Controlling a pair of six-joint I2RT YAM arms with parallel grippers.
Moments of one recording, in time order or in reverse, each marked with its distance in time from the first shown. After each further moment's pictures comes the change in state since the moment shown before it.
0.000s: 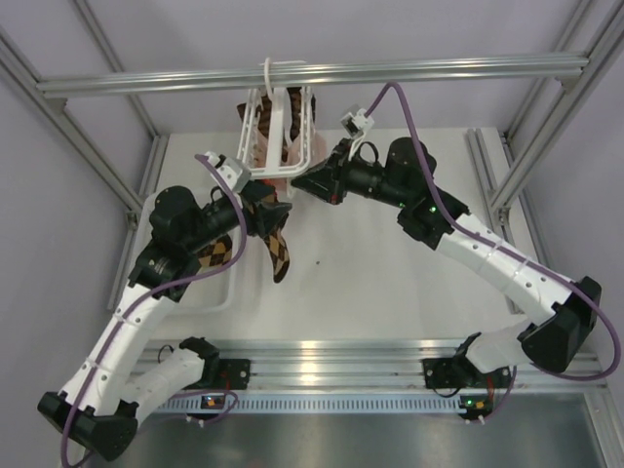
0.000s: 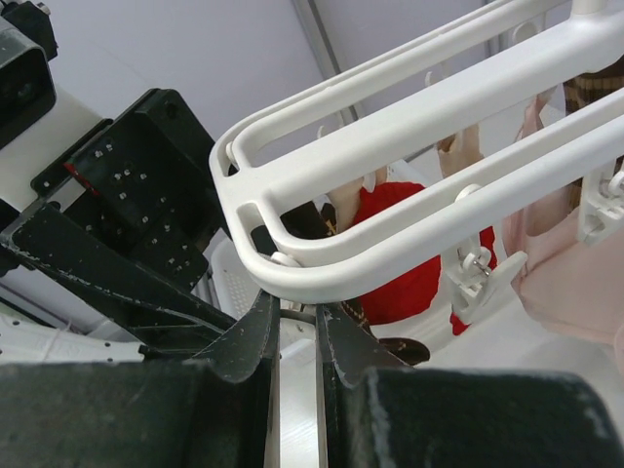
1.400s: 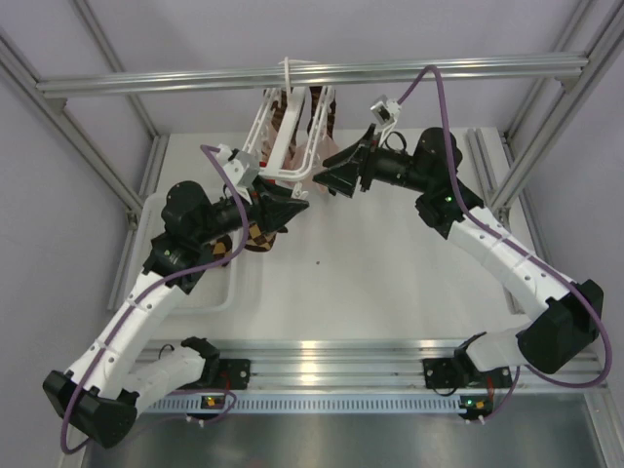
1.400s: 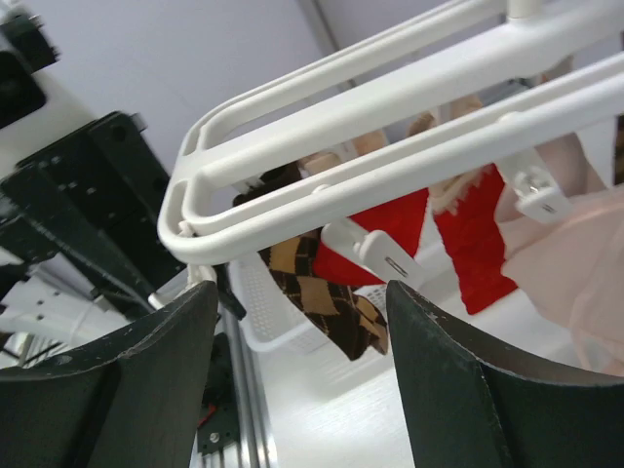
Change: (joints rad) left arm -0.058 0.069 -0.031 0.205 0.137 -0.177; right arm -0.202 -0.005 -0.072 0.113 -0.249 0.117
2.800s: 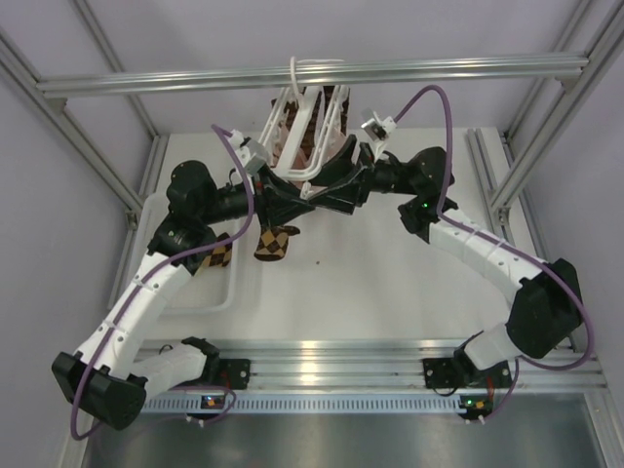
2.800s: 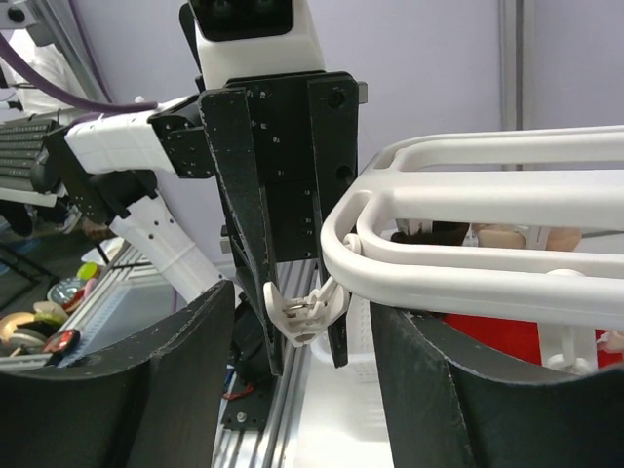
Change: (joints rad) left arm 0.052 0.121 0.115 -0.027 0.273 -0.041; right arm 0.022 0.092 -0.118 0.631 -0.352 0.203
